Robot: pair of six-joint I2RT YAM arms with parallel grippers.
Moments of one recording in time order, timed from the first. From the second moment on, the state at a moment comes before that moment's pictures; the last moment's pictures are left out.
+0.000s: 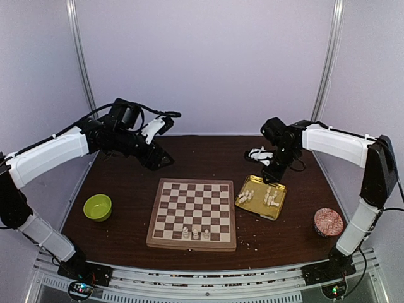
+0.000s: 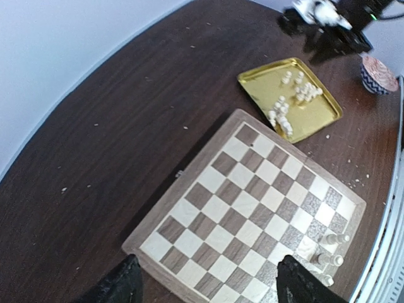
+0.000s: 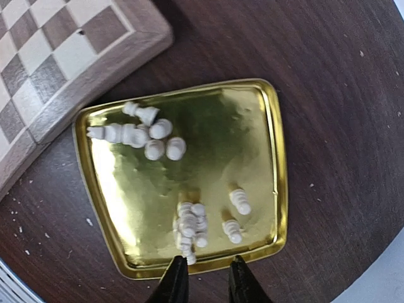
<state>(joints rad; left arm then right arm) -0.63 1.46 1.33 -0.60 0.25 0.20 0.53 1.71 1.39 -0.94 0.01 -0.45</state>
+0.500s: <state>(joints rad) -0.76 1.67 1.33 -0.61 0.24 0.24 0.40 1.86 1.36 -0.86 0.10 -0.40</state>
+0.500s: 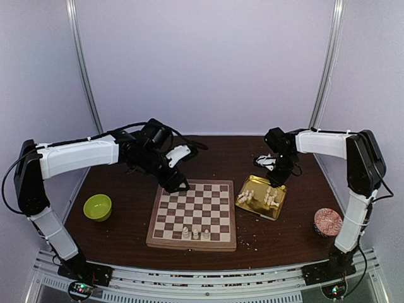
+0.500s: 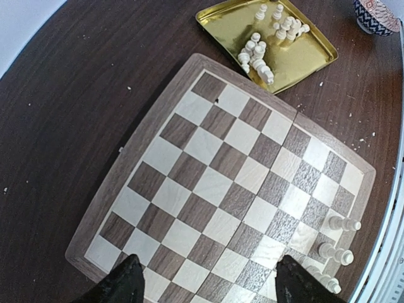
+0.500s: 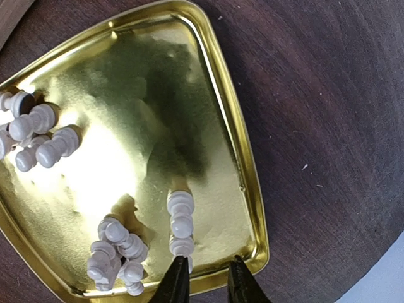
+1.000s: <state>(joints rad) -0.76 1.69 1.35 -0.61 0.24 0.24 0.38 1.90 1.36 -0.86 0.08 -0.40</state>
